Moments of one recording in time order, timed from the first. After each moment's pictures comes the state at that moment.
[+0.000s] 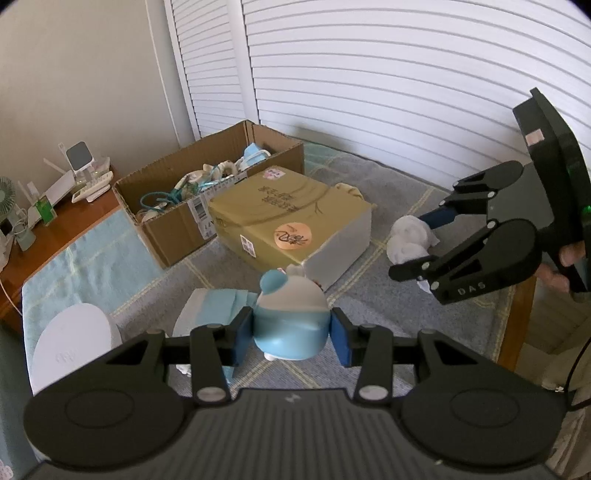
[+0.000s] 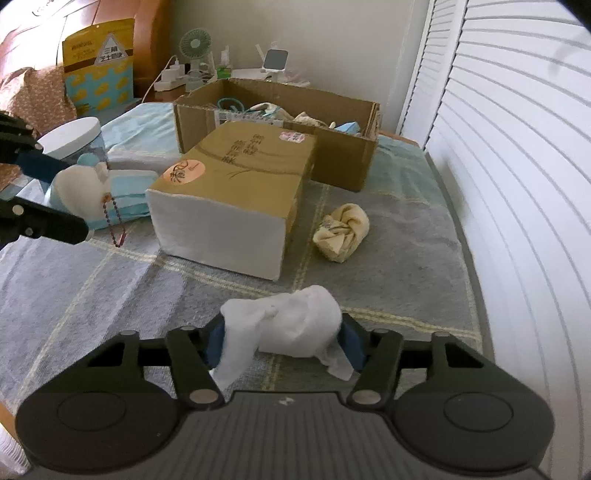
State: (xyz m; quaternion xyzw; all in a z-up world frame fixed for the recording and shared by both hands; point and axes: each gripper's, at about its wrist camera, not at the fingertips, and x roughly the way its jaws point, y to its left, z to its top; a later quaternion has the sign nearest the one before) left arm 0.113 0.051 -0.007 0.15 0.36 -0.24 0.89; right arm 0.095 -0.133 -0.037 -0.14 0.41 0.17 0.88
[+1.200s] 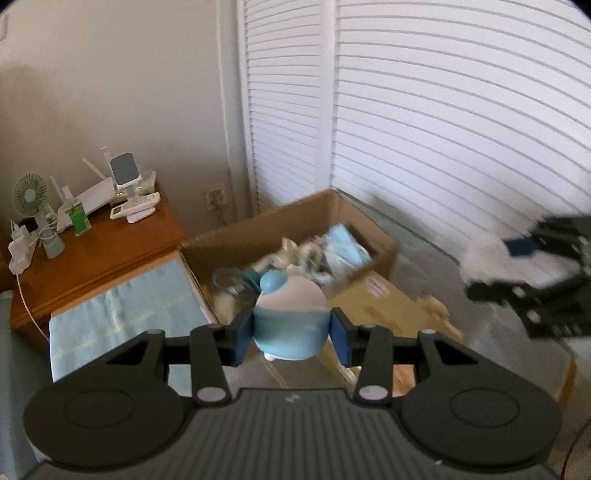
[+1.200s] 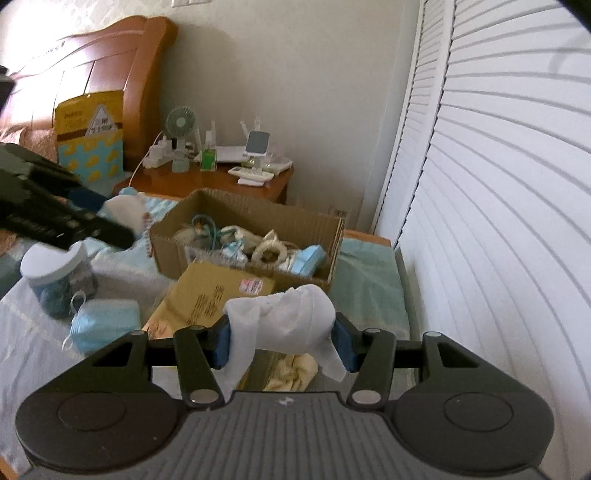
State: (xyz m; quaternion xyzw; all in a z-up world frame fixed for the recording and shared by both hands) left arm 0.229 0.084 0.051 0.08 0.35 -0.18 0.92; right arm 0.152 -0.135 0.044 -0.11 0.32 0.17 0.92
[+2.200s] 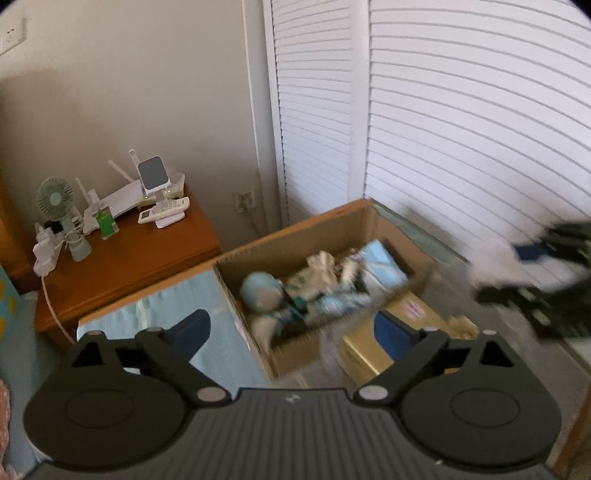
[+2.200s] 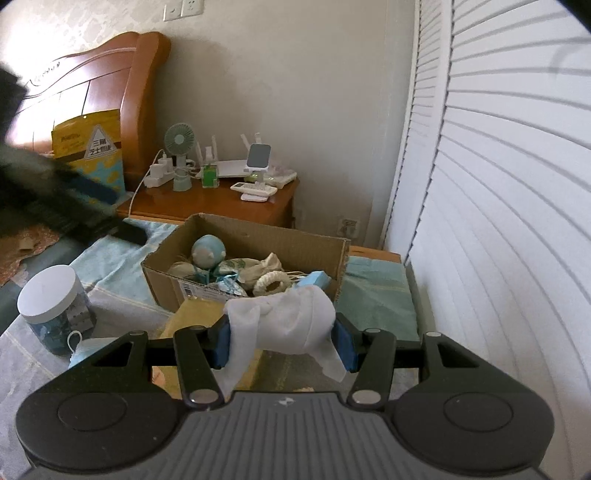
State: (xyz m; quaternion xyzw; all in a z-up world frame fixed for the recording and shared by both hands) left arm 0.224 0.089 0.062 0.08 0.34 -0.14 0.93; right arm 0.184 -0.132 0.049 -0.09 0.32 0.20 0.92
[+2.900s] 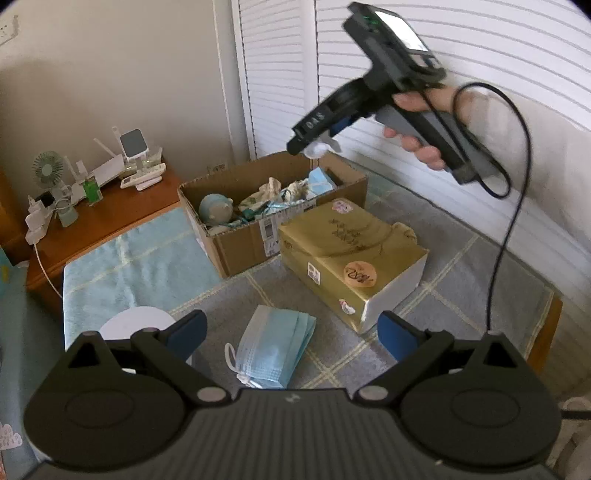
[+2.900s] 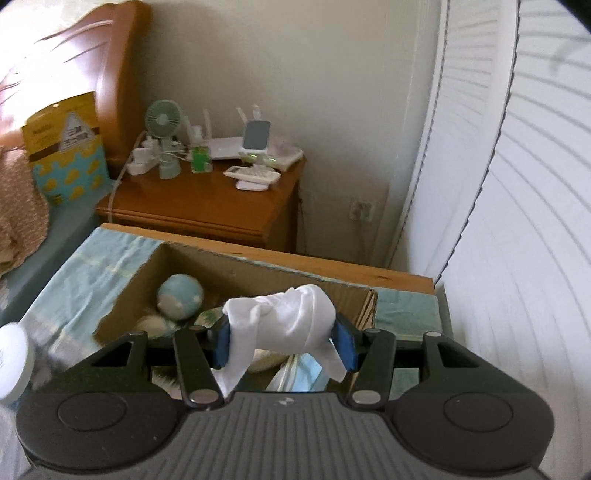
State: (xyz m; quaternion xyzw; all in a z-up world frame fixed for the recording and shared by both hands) left arm 0.126 0.082 0.028 0.10 0.36 -0.17 0.91; right arm 0.323 -0.081 0.039 -0.09 0.39 0.19 0.90
